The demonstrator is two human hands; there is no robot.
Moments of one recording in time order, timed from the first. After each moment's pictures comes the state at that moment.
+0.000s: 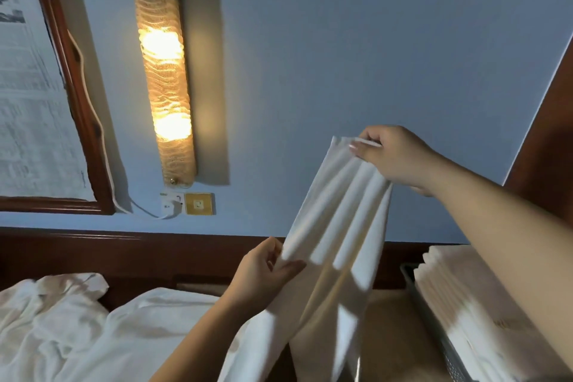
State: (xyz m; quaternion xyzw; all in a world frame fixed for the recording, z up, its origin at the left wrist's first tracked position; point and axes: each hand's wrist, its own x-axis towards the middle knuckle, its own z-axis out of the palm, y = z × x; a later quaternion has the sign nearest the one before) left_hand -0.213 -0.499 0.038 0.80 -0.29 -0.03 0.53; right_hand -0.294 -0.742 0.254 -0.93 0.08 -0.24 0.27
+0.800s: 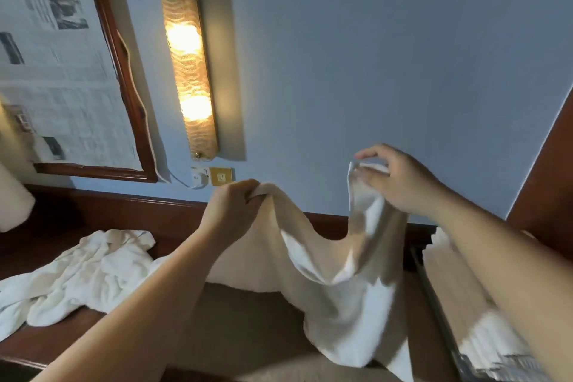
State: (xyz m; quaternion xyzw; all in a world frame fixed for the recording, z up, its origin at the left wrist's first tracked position) left_hand -0.275 -0.491 0.117 0.88 -0.24 0.18 0.38; right_hand -0.394 -0.785 0.194 -0.92 0.05 -0.20 0.34
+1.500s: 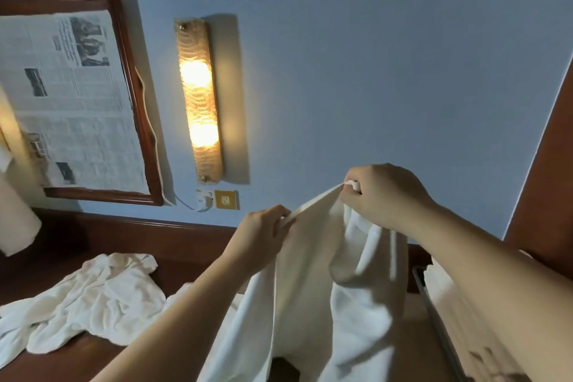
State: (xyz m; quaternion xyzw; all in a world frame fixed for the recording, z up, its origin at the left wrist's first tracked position) left_hand -0.301 -0.509 0.113 0.83 -0.36 0.23 0.34; right_hand -0.418 -0.738 0.229 -0.97 0.02 -0.24 0.07
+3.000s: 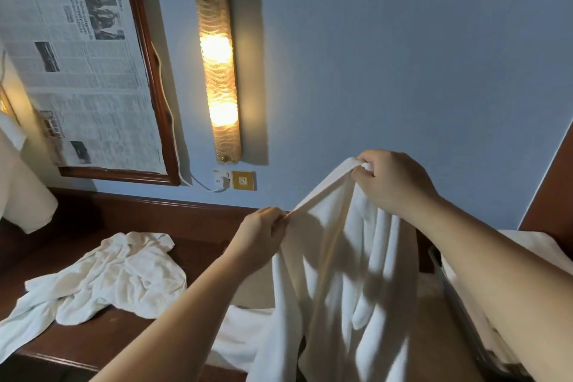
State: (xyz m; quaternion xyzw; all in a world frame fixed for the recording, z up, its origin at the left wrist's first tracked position) left_hand -0.278 -0.436 0.064 0.85 -0.33 0.17 0.37; right_hand -0.387 -0.680 0.199 -0.95 0.07 -0.28 0.12
